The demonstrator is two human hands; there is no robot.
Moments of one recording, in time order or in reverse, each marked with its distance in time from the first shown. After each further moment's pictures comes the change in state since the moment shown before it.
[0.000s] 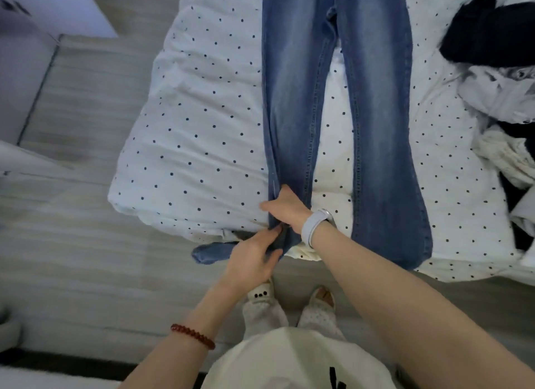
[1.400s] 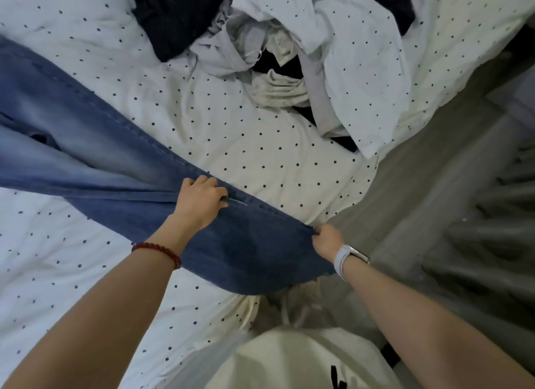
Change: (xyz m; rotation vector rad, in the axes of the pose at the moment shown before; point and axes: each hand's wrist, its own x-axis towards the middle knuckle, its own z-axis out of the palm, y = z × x) left_hand 0.285 0.194 0.134 1.148 -0.530 0.658; right_hand -0.018 0.300 -0.202 0.361 0.455 0.443
